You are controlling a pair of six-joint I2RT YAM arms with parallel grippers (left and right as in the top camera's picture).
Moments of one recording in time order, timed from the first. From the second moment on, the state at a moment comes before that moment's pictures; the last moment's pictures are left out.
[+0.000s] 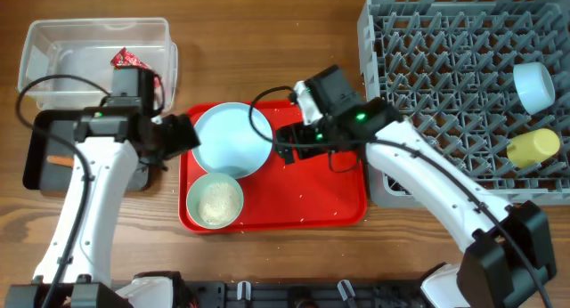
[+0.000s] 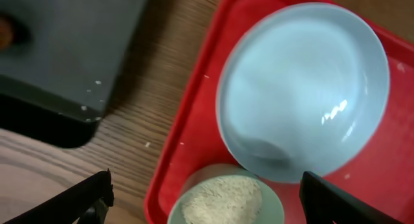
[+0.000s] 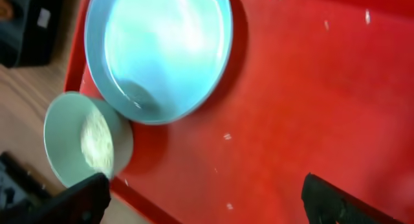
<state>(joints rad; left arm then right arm) 0.02 1.40 1.13 -1.07 0.03 -0.43 0.61 1.64 1.25 -0.73 -0.27 0.28</state>
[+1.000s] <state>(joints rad) 0.14 1.40 1.13 -1.08 0.03 -0.49 0.74 2.02 1.31 -0.53 0.16 0.51</state>
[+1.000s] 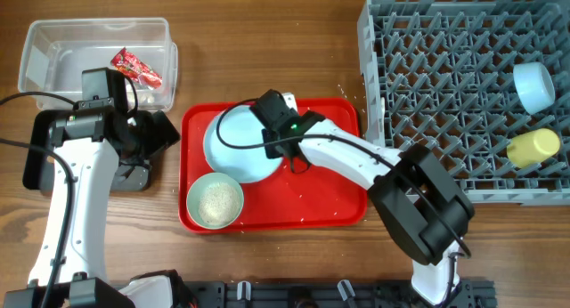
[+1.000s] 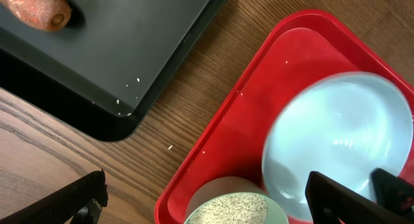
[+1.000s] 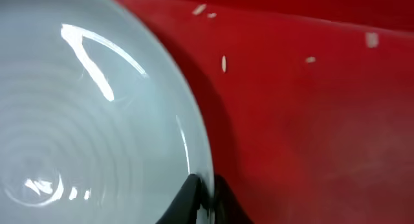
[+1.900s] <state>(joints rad) 0.14 1.40 1.13 -1.08 0.03 -0.49 0.51 1.96 1.26 -0.74 0.02 0.38</state>
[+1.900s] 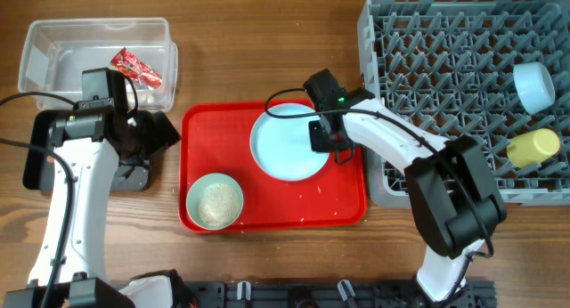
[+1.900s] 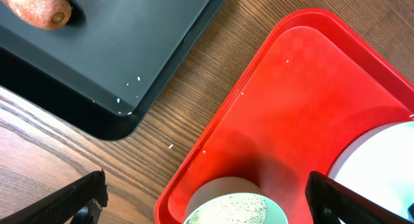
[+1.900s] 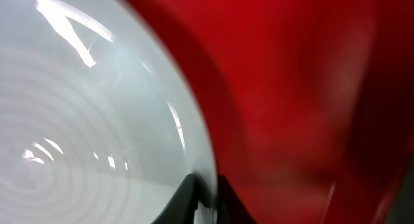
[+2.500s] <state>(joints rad) 0.14 1.40 1.13 -1.08 0.03 -0.49 0.38 1.57 1.33 -0.74 0.09 0.27</state>
